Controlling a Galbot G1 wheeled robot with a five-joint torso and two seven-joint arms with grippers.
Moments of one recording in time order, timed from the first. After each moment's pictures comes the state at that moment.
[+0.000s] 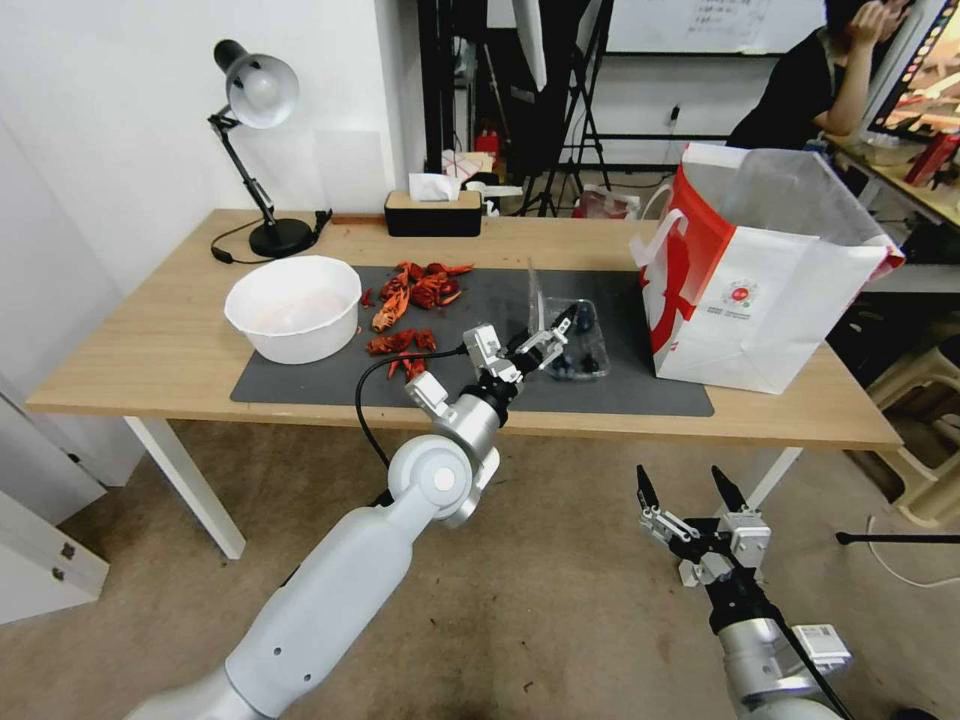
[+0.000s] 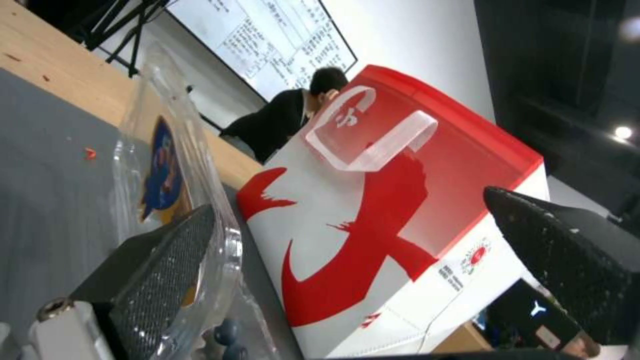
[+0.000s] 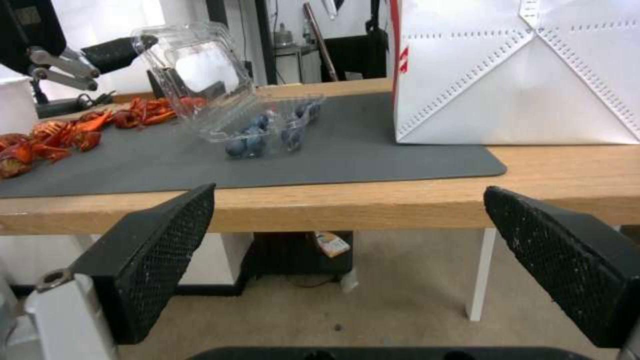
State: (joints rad) left arm 0.77 -1.30 0.16 -1.69 -1.24 -0.04 -0.01; right arm -1.80 1.21 0.52 2.12 0.36 0.24 0.10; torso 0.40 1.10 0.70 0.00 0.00
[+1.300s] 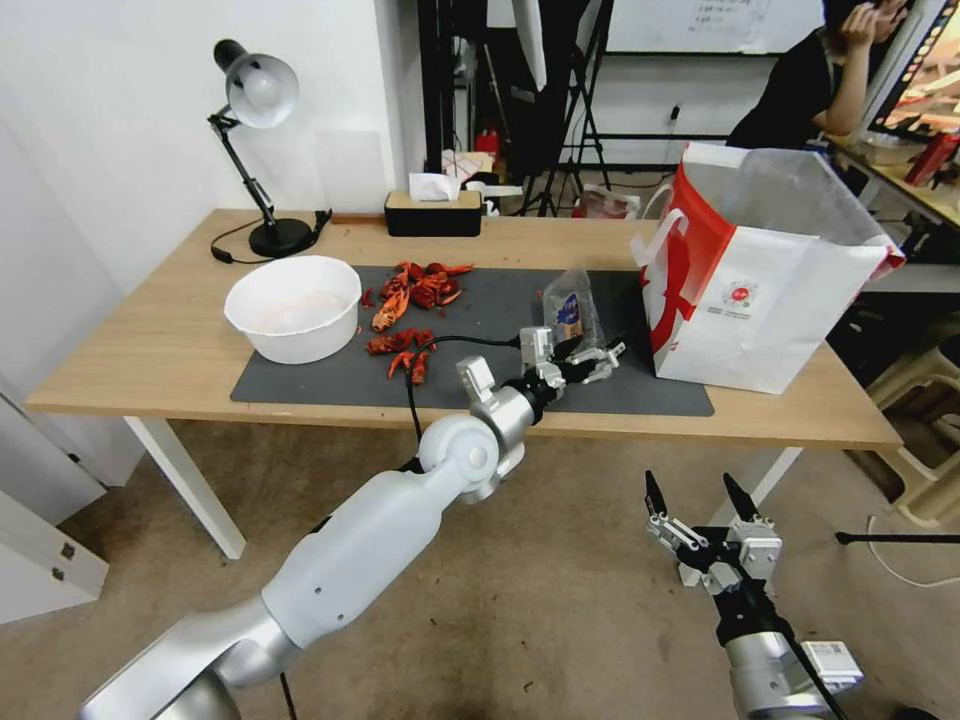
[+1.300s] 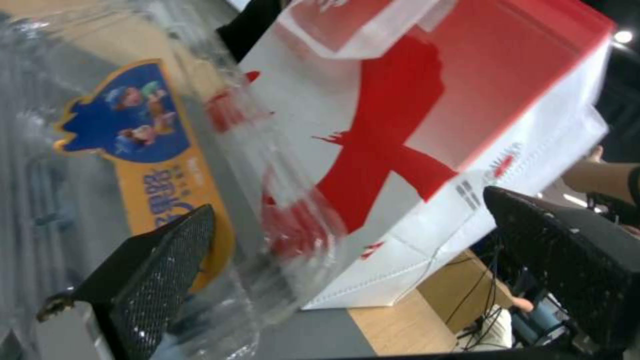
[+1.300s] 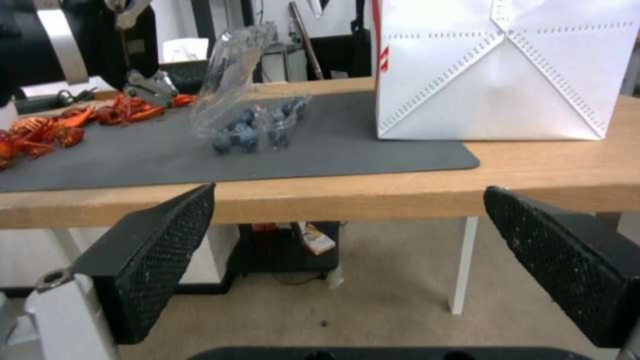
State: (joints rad) left arm 0.59 -1.33 0.27 -1.52 -1.32 0.13 0.01; right arm -1.84 1.26 0.54 2.14 0.31 0.24 0.11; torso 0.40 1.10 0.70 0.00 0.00
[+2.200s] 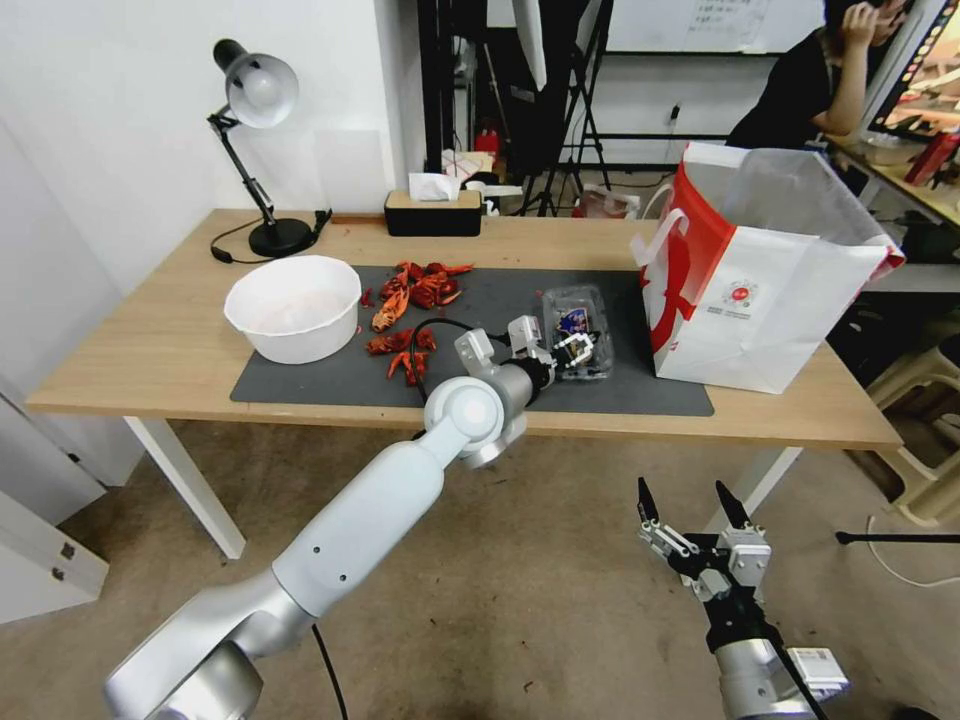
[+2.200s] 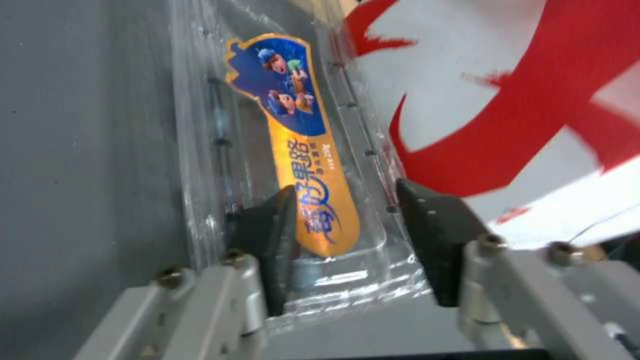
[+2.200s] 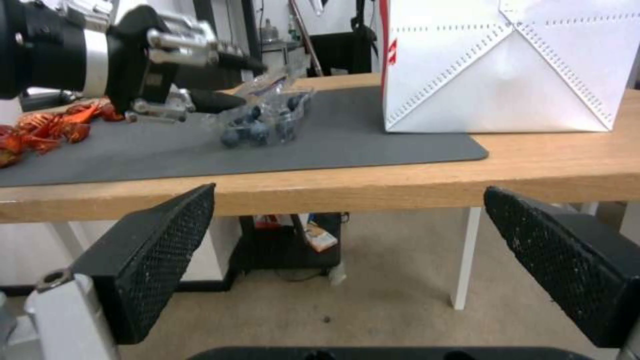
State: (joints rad) left arm 0.54 -1.35 0.27 -1.56 -1.41 0.31 -0.43; right arm -1.85 1.29 0.52 2.14 0.29 0.24 0.11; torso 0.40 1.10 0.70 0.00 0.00
